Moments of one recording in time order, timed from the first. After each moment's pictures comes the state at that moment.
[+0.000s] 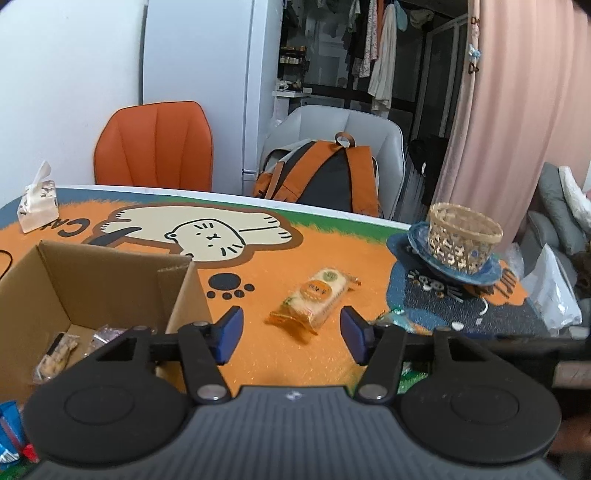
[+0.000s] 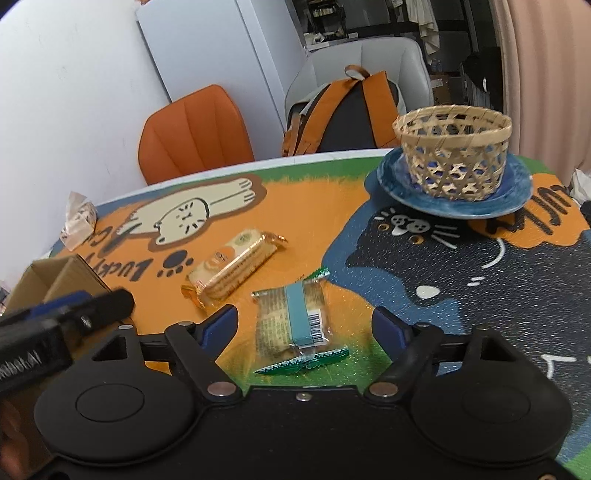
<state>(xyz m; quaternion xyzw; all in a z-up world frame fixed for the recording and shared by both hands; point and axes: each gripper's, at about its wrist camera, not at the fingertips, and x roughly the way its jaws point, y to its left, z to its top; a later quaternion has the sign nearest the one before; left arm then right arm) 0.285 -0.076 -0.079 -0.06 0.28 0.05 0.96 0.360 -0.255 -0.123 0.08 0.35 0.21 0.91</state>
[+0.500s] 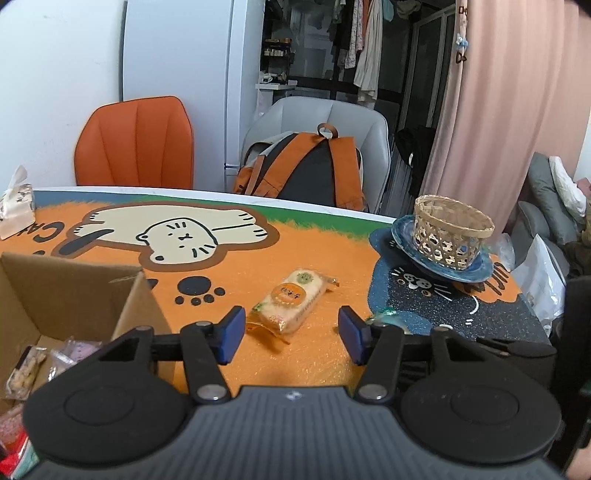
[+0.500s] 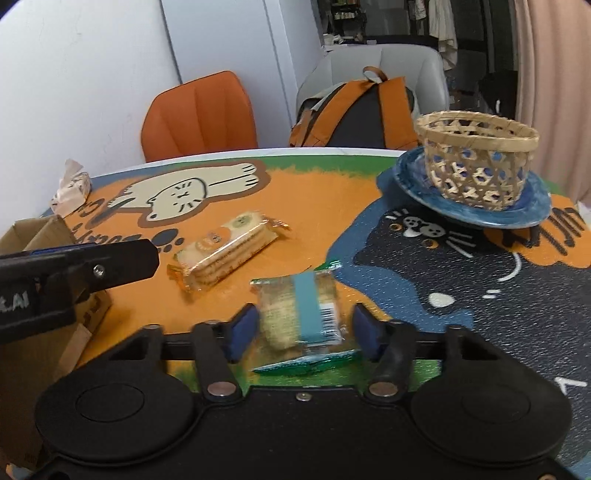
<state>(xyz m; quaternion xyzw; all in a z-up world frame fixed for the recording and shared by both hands) 0.312 -0.092 -0.085 -0.05 0.30 0.03 0.95 0.365 -0.244 -0.135 0.03 0.34 0.21 0.92</state>
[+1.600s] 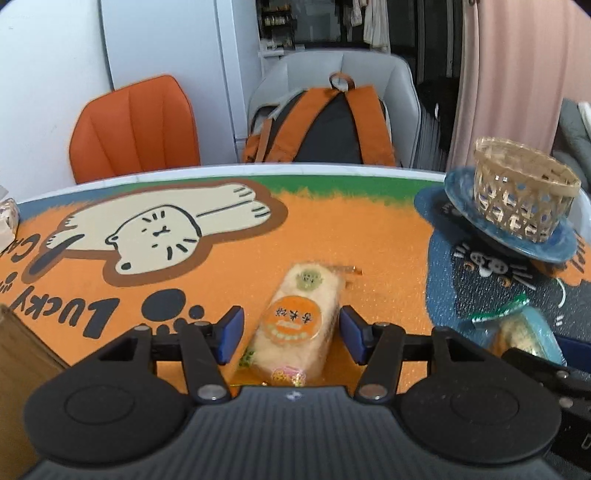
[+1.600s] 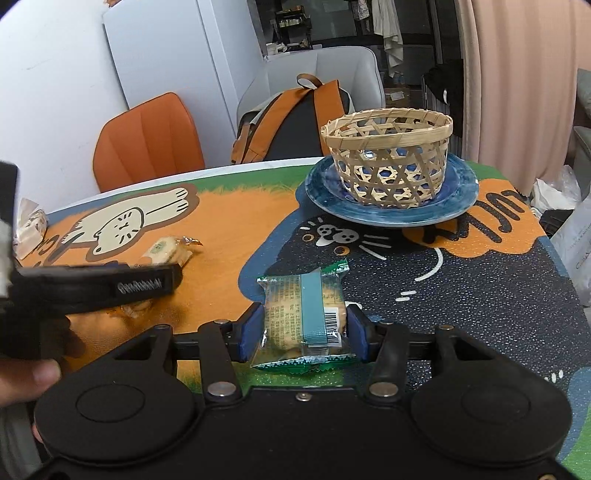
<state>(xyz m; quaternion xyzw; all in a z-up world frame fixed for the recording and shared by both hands) 0.406 -0.105 -0.142 0.02 0.35 0.07 0.93 0.376 -0.284 -0.138 0.06 0.34 0.14 0.93</state>
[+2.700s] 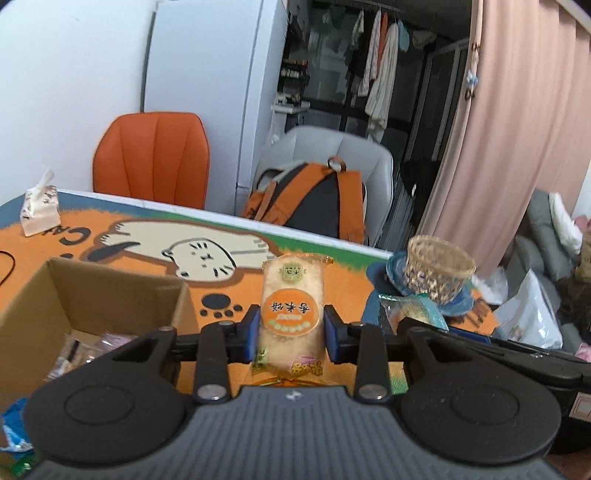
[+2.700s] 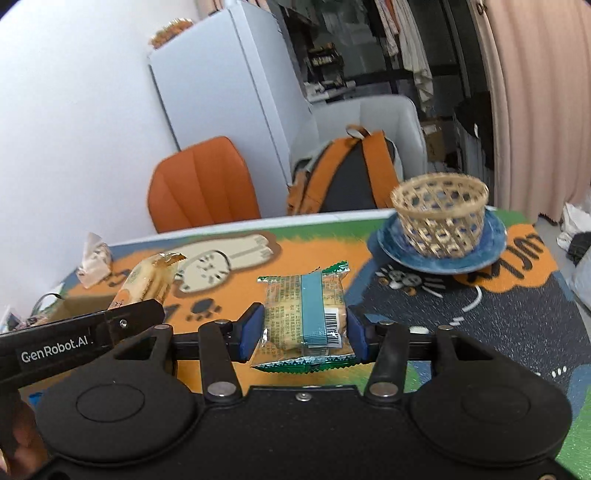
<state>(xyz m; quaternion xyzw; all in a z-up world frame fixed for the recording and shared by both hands) 0.265 -0.074 -0.038 -0.09 0.26 0.04 0.96 0.315 -0.260 -0.065 0.10 0.27 0.20 0.94</state>
